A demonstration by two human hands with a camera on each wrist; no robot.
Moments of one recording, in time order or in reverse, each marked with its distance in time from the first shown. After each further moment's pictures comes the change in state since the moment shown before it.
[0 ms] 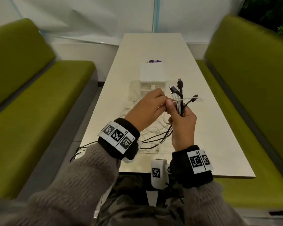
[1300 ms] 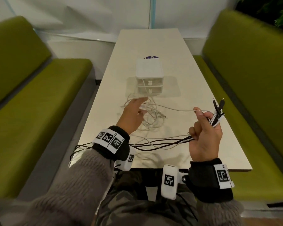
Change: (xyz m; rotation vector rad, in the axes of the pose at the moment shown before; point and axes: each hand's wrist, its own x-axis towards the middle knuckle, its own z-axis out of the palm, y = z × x) left_hand -0.037 -0.040 0.020 -0.238 0.027 -0.481; right_hand -0.019 -0.015 -0.057 0.304 0.299 0.177
